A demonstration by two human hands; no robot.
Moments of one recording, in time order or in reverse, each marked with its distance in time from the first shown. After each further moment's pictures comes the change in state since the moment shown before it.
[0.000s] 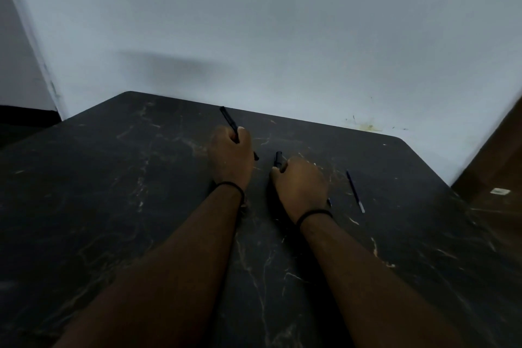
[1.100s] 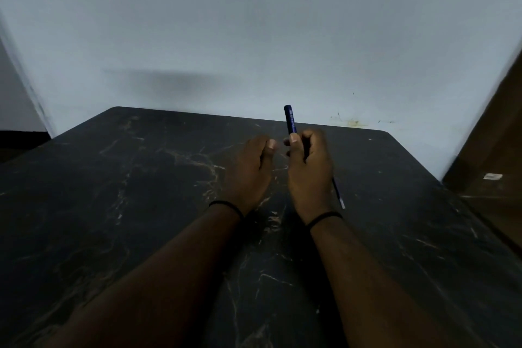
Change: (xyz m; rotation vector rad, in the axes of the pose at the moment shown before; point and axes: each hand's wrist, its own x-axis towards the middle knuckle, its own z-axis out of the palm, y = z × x) left_hand -0.046 0.014 0.019 0.113 -0.447 0.567; right_hand -0.001 0.027 -0.031 0.876 0.381 -0.040
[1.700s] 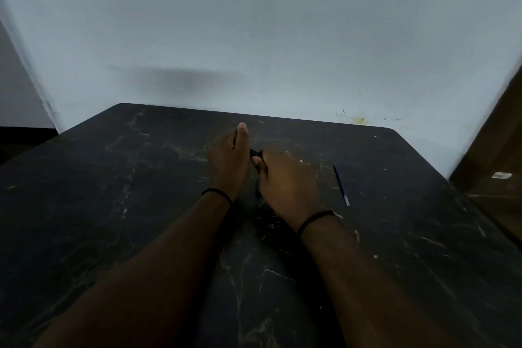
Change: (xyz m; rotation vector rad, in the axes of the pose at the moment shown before) left_hand 0.014 -0.013 -0.020 -0.092 0.259 -0.275; right_hand -0.016 0.003 0.016 -0.716 -0.359 -0.403
